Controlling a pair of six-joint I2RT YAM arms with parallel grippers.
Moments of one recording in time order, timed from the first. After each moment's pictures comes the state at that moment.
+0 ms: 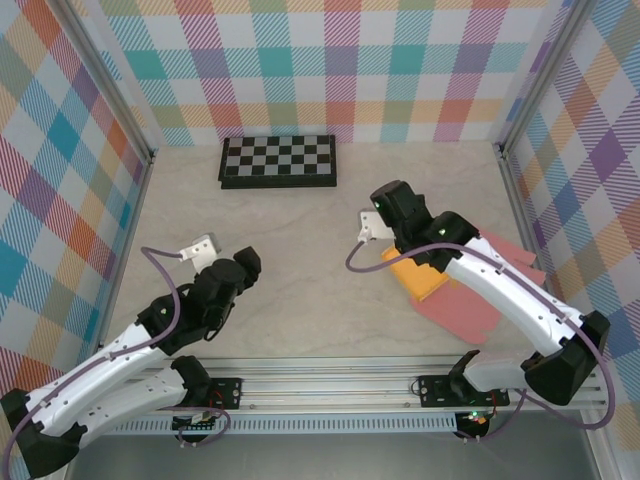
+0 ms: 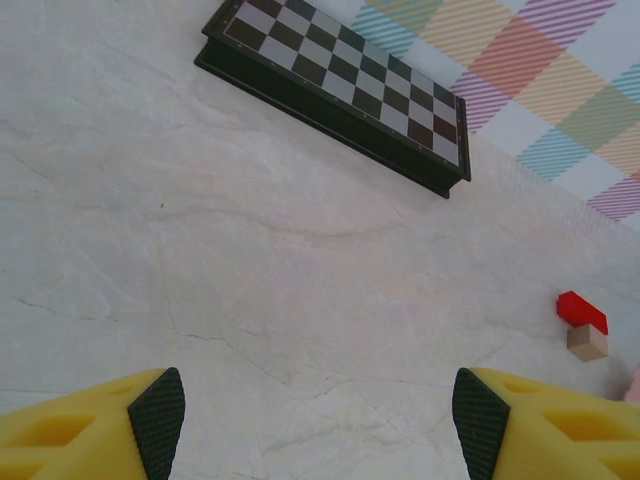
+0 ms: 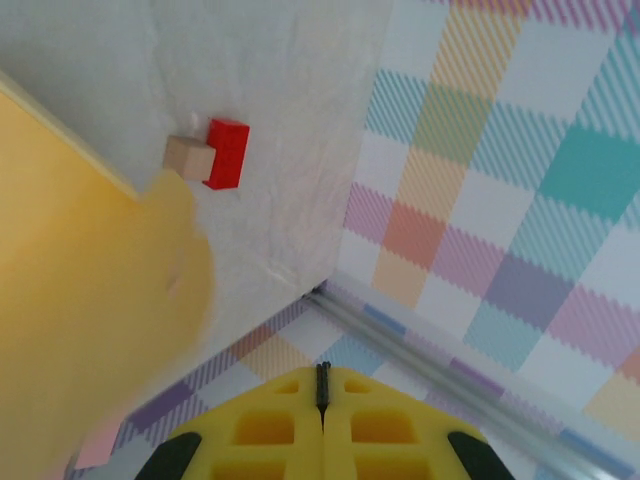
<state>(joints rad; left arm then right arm) -0.83 0.72 0.72 -0.64 -0.69 -0.98 0.78 1.29 1.33 -0.89 0.68 -1.23</state>
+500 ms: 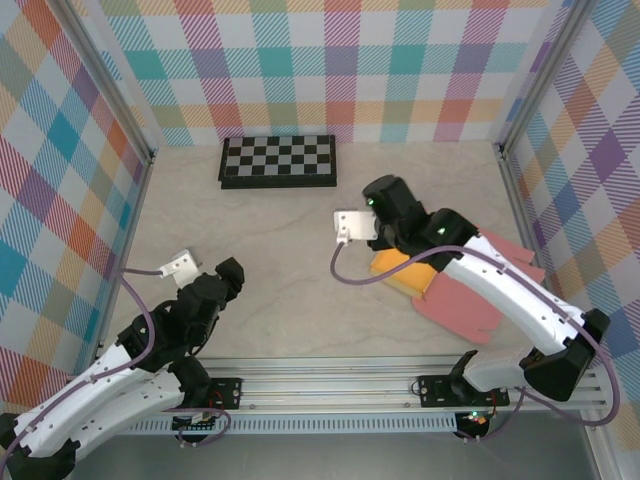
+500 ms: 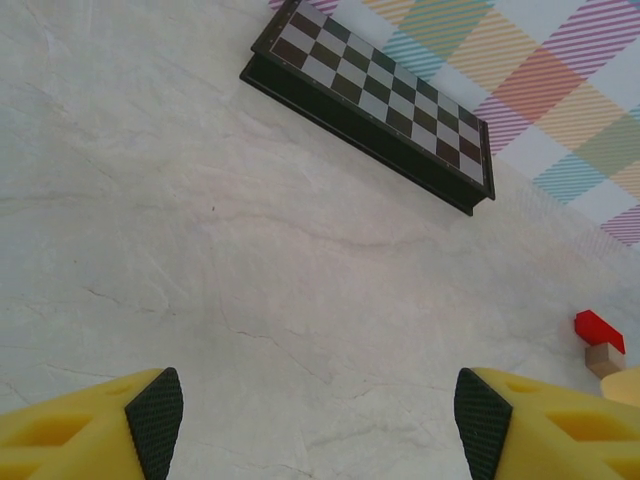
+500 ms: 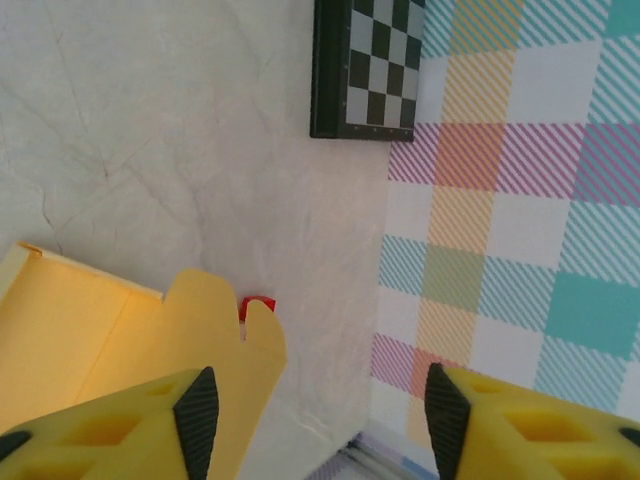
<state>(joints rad) -0.83 0.56 0.66 -0.73 -0.73 -1.00 0.77 1.31 1.45 -0.89 0.36 -1.06</state>
